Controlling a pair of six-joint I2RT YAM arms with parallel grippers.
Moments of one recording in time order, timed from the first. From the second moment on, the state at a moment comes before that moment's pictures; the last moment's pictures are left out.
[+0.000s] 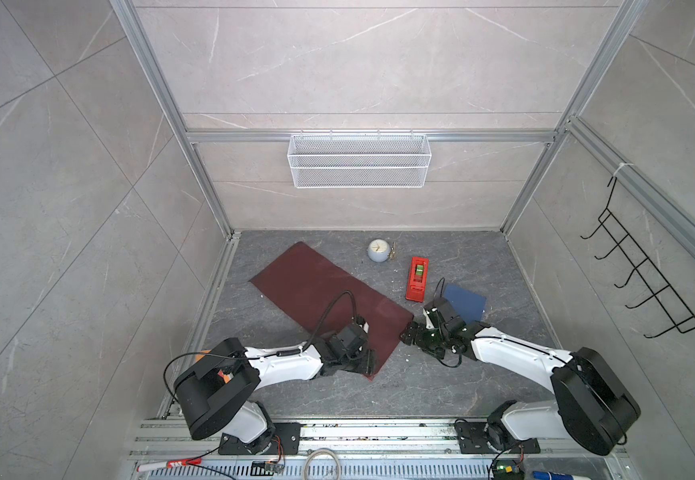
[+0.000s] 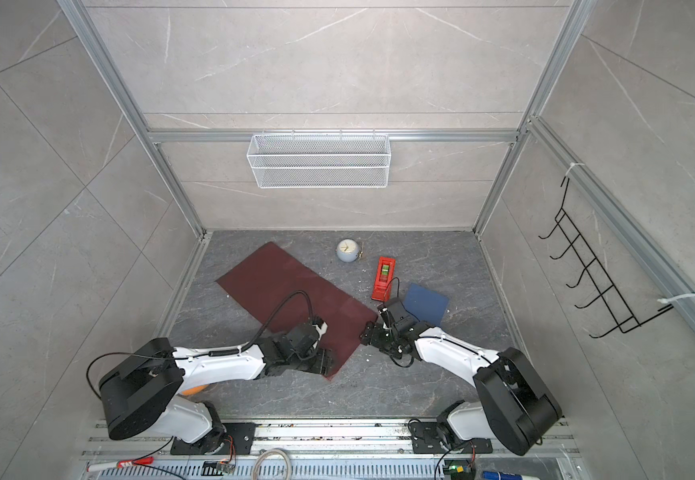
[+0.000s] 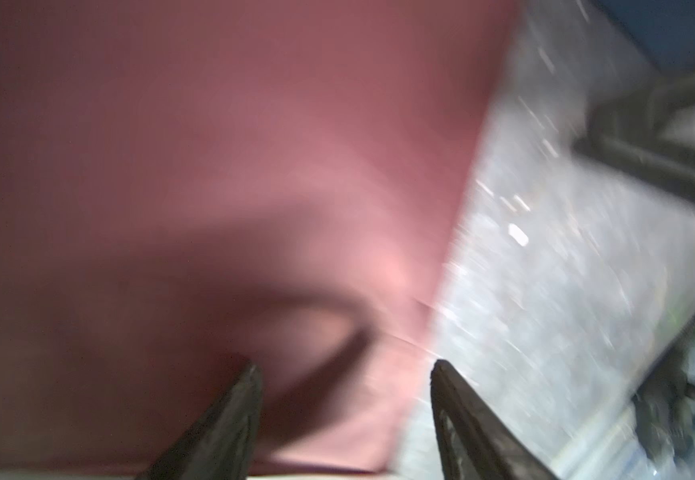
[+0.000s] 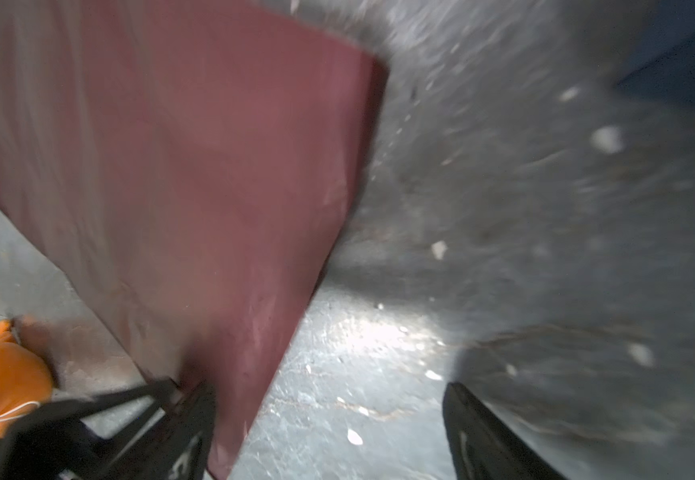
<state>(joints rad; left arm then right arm) -1.00 1.52 0.68 -0.12 0.12 -0.72 0.52 1.34 0.64 -0.32 -0.19 0.83</state>
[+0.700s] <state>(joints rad) -0.45 1.27 0.73 -0.26 0.16 -0.60 0.74 1.40 0.62 -0.17 -0.11 1.01</state>
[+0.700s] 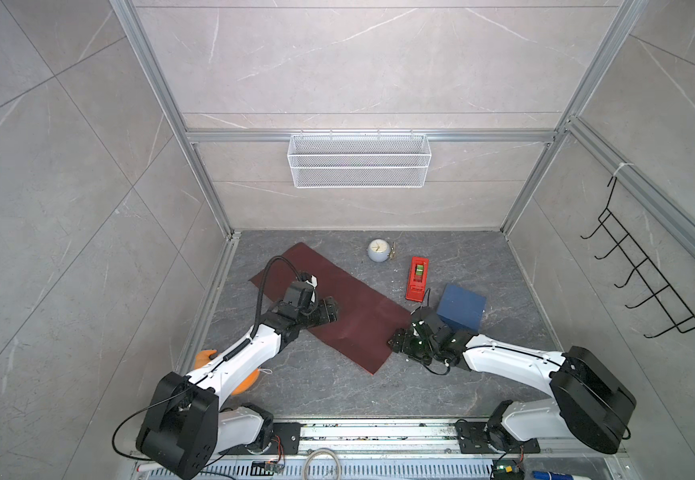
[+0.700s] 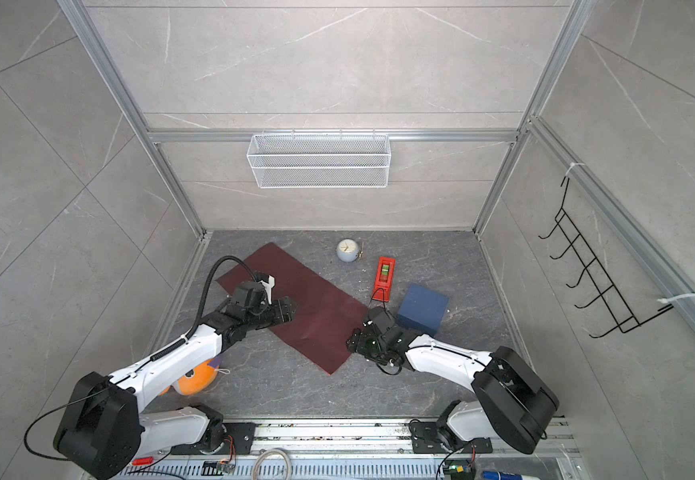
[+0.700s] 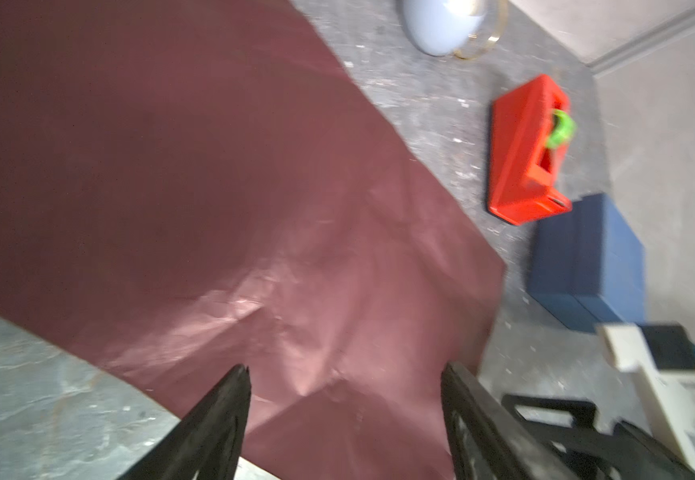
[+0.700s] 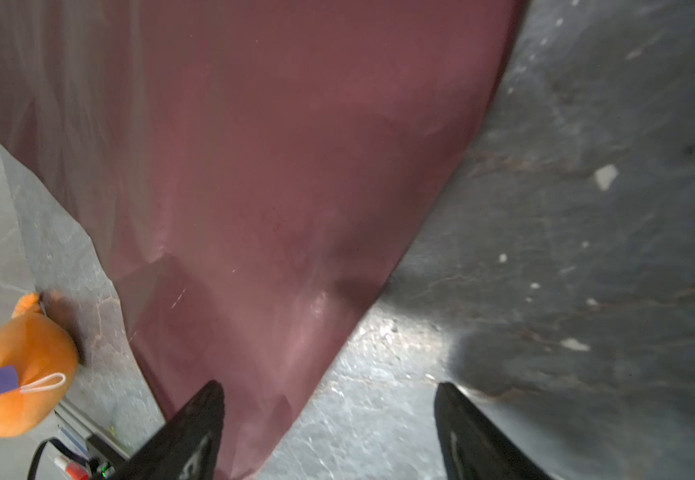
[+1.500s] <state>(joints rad) -0.36 1.42 0.76 -0.25 0.22 -0.57 0.74 1.62 0.43 0.57 0.03 1.10</state>
